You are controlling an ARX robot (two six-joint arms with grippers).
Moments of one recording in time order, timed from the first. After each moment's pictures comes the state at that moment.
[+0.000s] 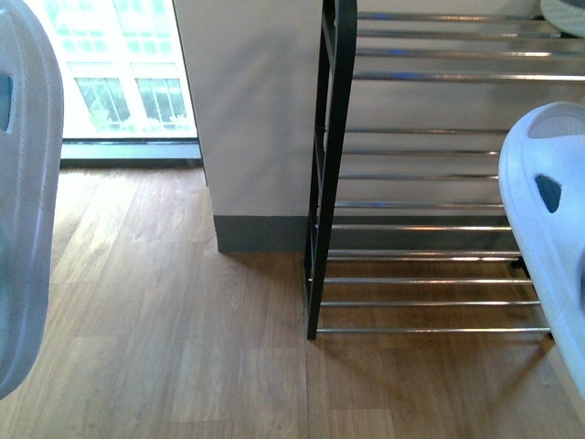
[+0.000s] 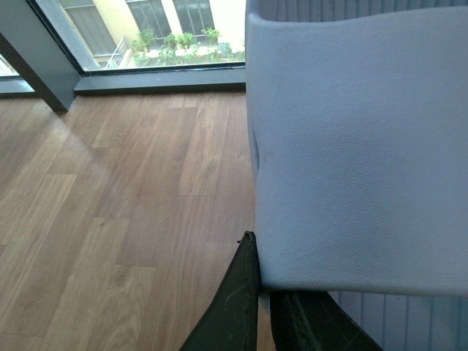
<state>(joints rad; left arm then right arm) -0.38 0.94 0.37 0.10 -0.47 -0.10 -0.18 1.30 0.30 0.54 -0.12 0.08</state>
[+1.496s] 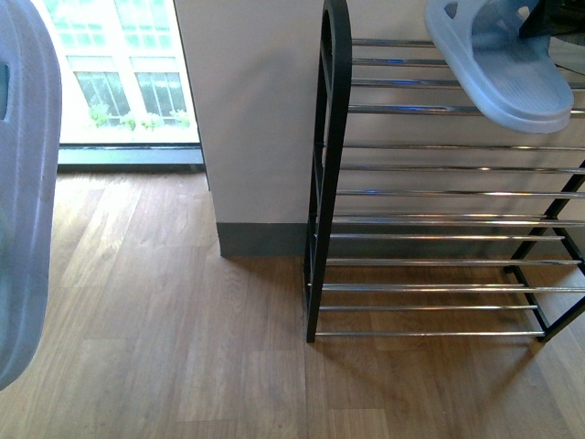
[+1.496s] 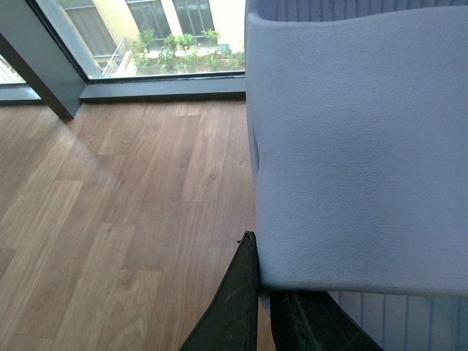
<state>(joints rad) -0.38 0.94 0.37 0.10 -0.47 -0.10 -0.12 2.03 1.58 -0.18 -0.02 0.01</state>
